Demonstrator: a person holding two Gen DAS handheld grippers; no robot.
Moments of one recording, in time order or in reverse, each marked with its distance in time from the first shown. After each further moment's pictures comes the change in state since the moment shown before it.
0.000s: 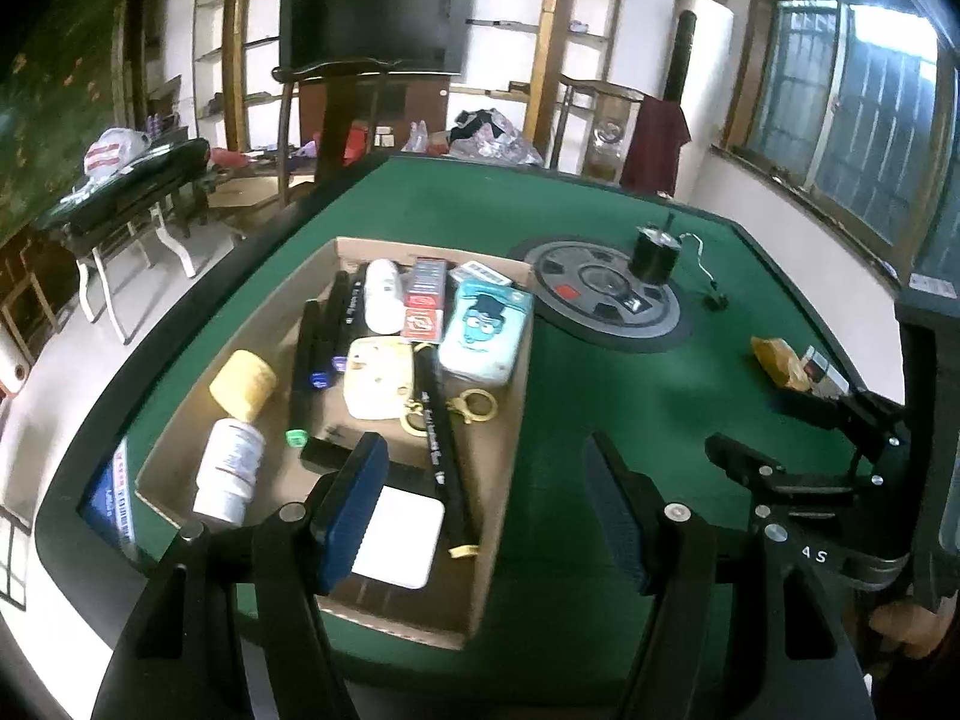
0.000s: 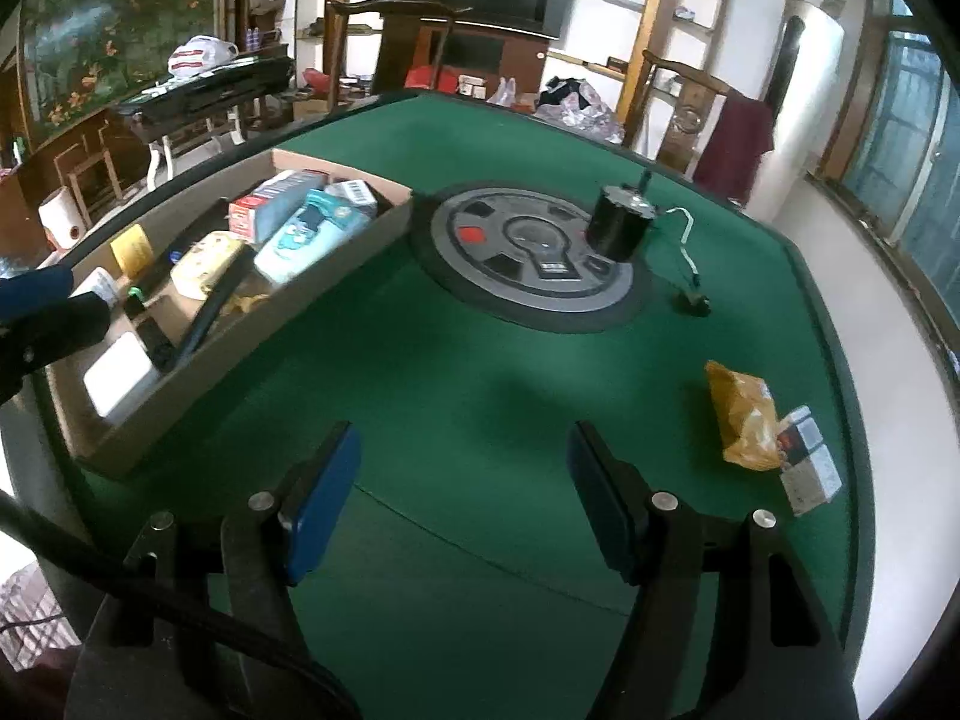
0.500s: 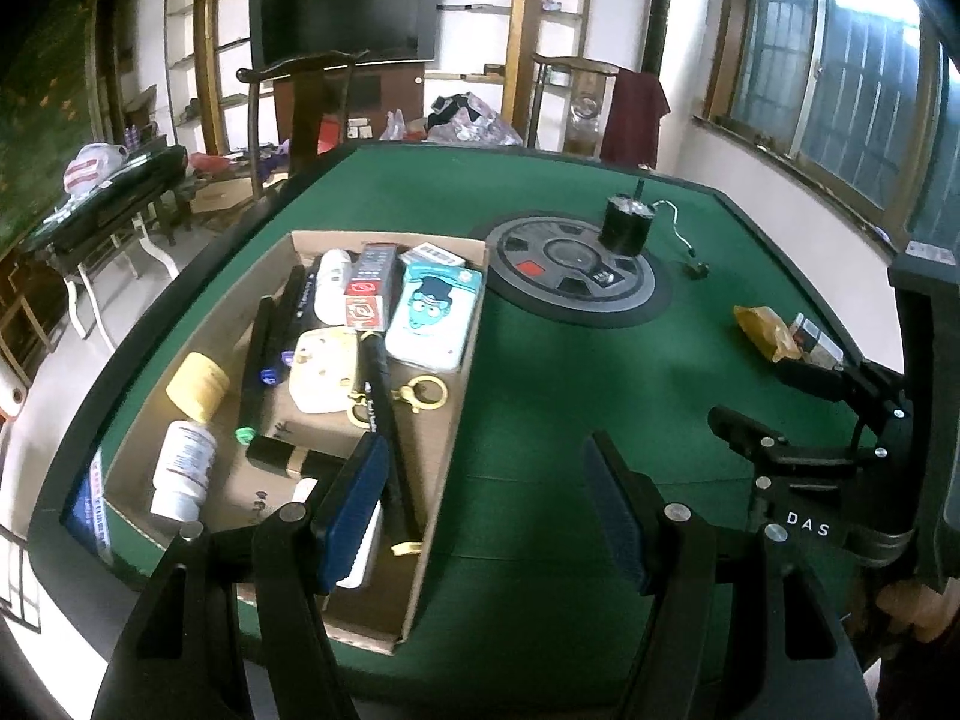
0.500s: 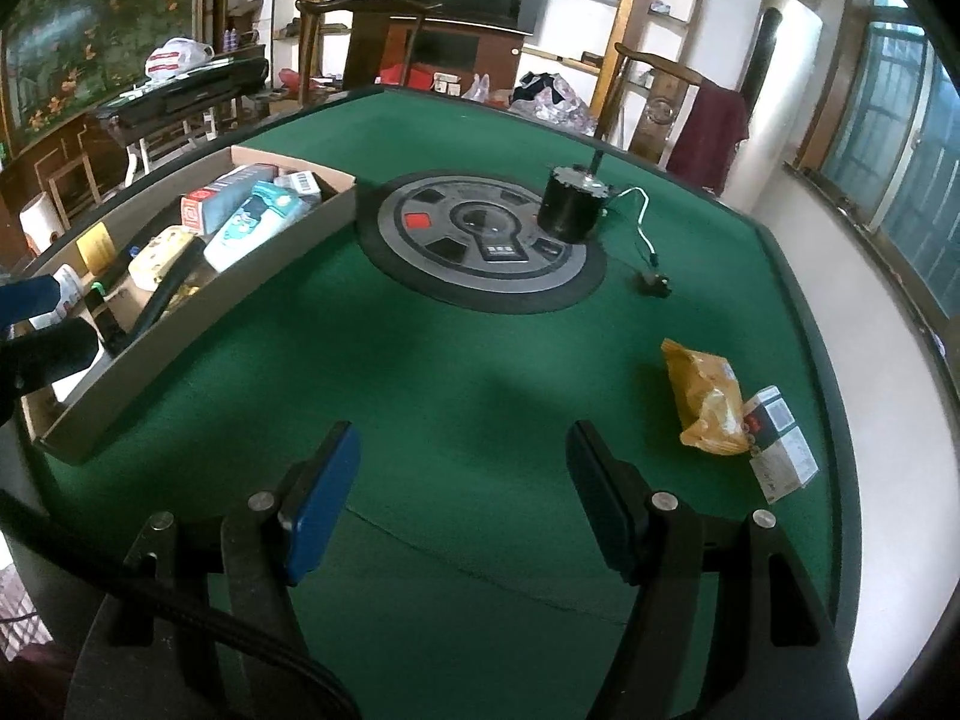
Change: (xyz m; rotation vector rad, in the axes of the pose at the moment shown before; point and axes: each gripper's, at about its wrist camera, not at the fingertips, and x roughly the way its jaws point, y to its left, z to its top) left arm 0.016 -0.035 -0.004 0.052 0.041 -0.005; right arm 0.002 -0.030 -0.011 0.024 0.004 -0.042
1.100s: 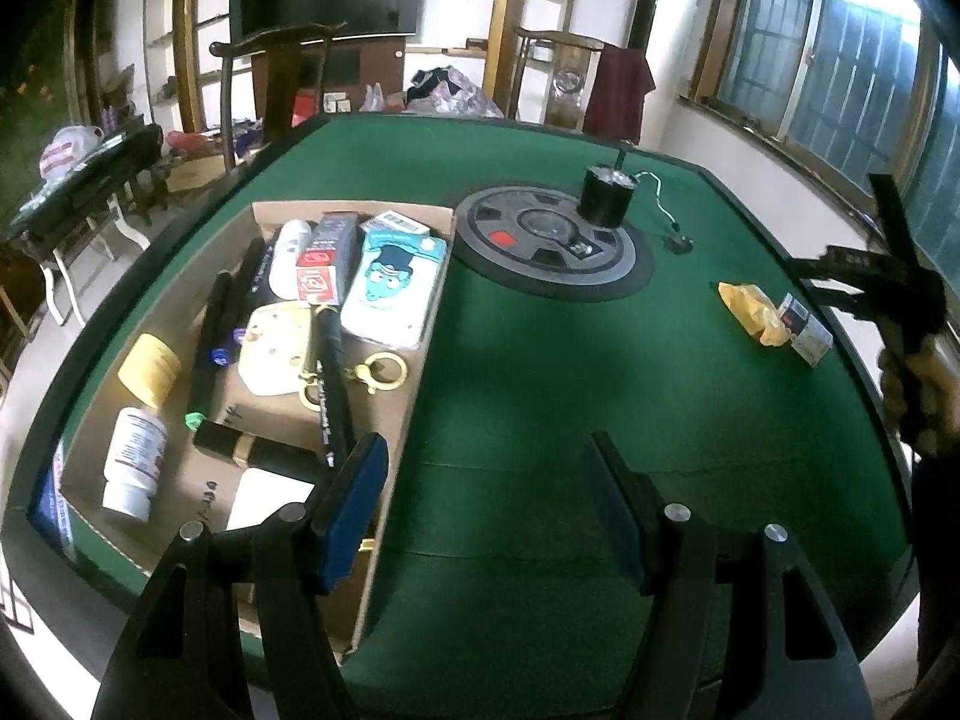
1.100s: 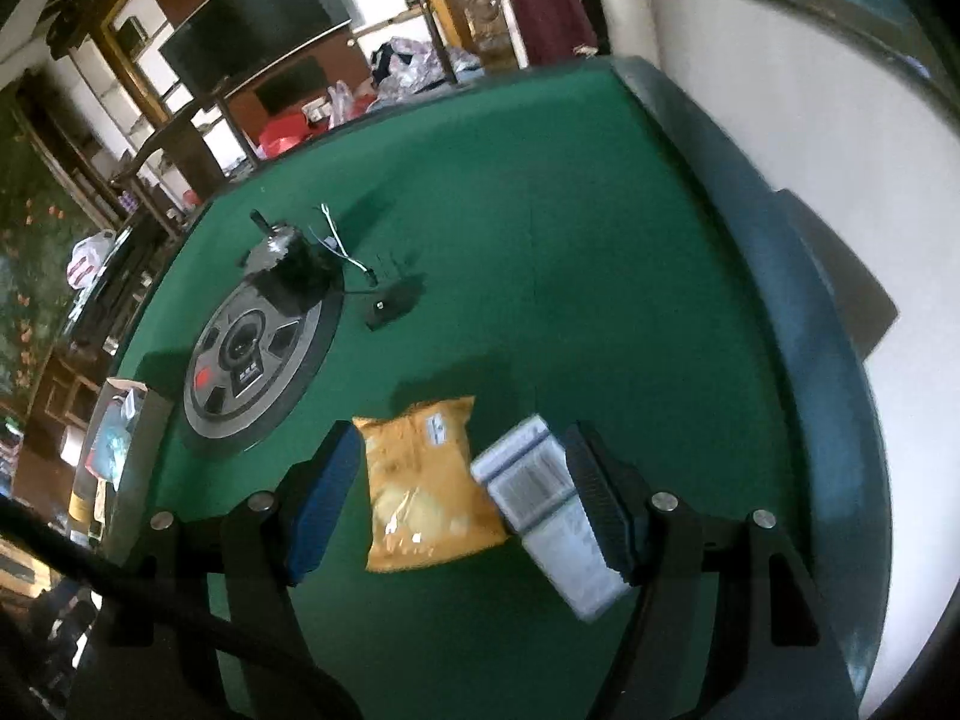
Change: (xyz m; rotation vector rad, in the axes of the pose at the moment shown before) left arm 0.020 -0.011 -0.003 -0.002 0.065 -0.057; right arm 0.066 -0.253 0.017 0.553 0.098 0.183
